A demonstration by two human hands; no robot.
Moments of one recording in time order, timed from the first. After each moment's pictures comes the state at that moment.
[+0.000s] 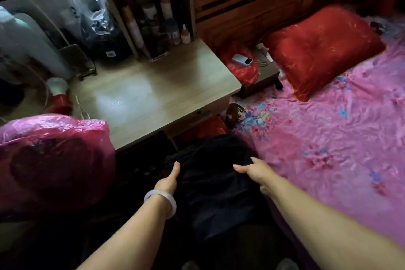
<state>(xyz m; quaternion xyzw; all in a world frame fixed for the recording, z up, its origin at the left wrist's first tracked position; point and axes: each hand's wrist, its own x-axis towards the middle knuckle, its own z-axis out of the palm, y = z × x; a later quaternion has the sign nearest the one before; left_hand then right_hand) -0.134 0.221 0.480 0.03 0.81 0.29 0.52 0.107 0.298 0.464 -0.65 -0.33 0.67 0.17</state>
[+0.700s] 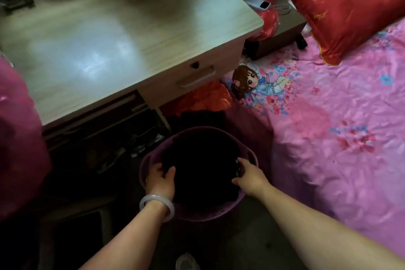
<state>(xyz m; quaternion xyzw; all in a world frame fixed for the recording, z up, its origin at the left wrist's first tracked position) -0.136 0.219 0.286 0.23 0.86 0.26 0.38 0.092 0.287 0.260 -0.67 -0.55 0.50 -0.06</state>
